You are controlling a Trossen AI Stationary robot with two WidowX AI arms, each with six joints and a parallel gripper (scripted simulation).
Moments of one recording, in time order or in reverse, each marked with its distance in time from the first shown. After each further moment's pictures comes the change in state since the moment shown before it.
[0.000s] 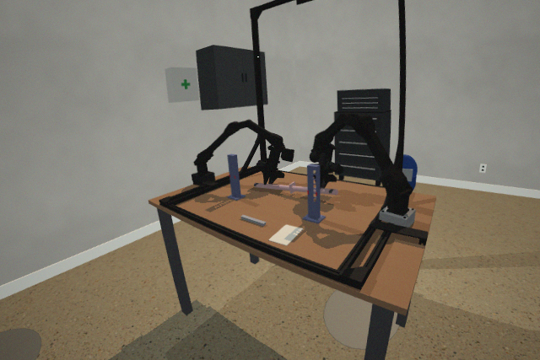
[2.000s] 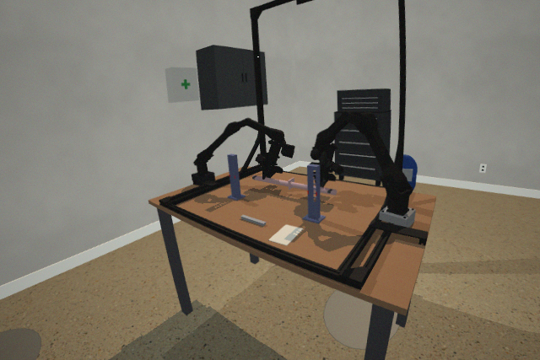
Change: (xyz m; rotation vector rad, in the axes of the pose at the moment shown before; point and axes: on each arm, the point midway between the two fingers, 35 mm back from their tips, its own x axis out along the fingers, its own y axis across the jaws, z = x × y) left arm -0.004 -0.004 -0.003 -0.049 0.078 0.002; right arm -0.023 0.021 0.002 -0.053 -0.083 0.001
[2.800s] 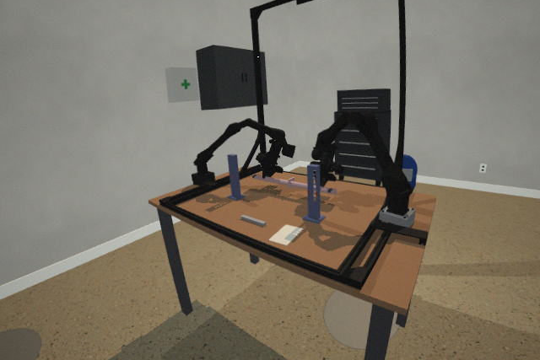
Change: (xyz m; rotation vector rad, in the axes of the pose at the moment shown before) left arm -0.002 -0.002 0.001 -0.006 0.007 -0.032; right arm -0.004 0.003 -0.001 -0.006 -0.005 0.032
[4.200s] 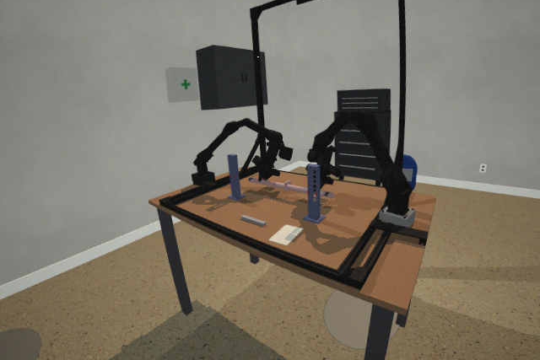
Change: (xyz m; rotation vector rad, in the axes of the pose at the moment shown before) left arm 0.023 -0.024 0.000 0.007 -0.007 -0.017; right arm 0.025 0.022 -0.002 0.004 -0.012 0.017
